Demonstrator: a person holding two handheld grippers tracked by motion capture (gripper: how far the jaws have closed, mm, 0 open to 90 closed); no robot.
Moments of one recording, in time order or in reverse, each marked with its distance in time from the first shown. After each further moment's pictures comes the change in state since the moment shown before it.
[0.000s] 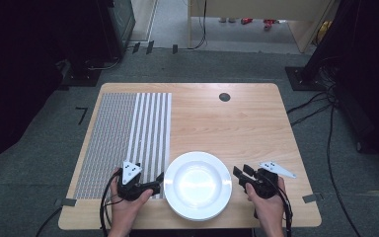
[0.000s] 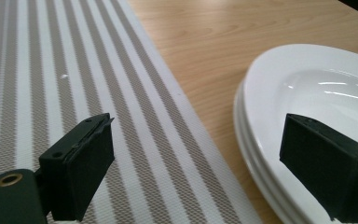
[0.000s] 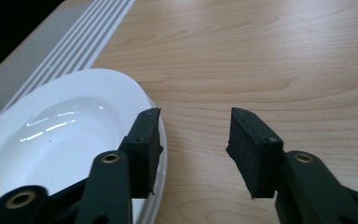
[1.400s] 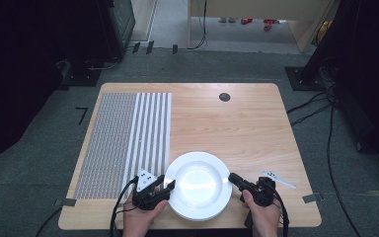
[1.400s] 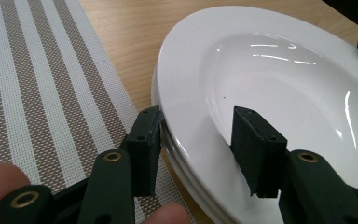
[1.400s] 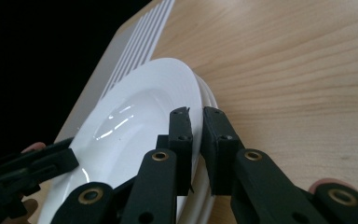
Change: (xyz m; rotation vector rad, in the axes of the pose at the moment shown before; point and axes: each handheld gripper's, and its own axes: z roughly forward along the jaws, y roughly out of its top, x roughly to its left) left arm -0.031 -0.017 0.010 0.064 -0.128 -0.033; right arm -0.007 -0.031 0.004 -0.024 0.244 0.277
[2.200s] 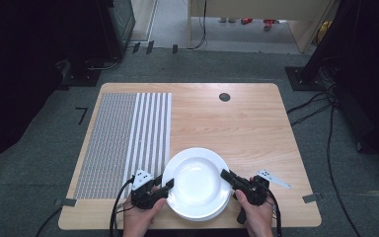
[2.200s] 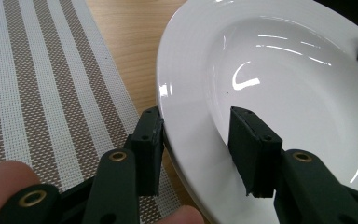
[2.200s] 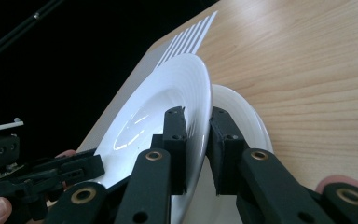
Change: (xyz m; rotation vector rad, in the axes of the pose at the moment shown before) left arm 0.008 -0.002 0.000 -0.031 -0.038 -0.098; right arm 0.010 -0.004 0.014 -0.081 0.121 -0.067
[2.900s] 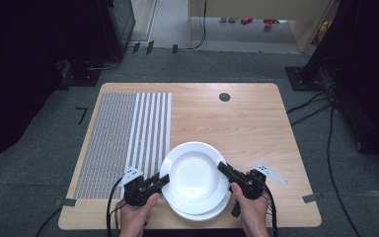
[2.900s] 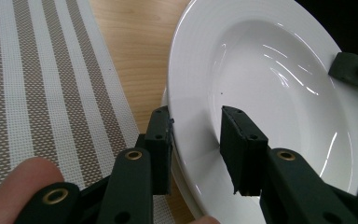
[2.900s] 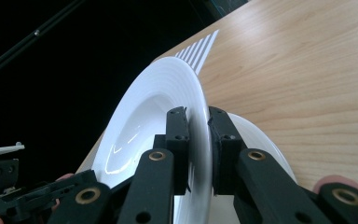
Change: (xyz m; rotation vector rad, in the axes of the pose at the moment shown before) left arm 0.014 0.008 -0.011 -0.051 -0.069 -0.133; right arm 0.016 0.013 0.013 -0.053 -0.011 0.007
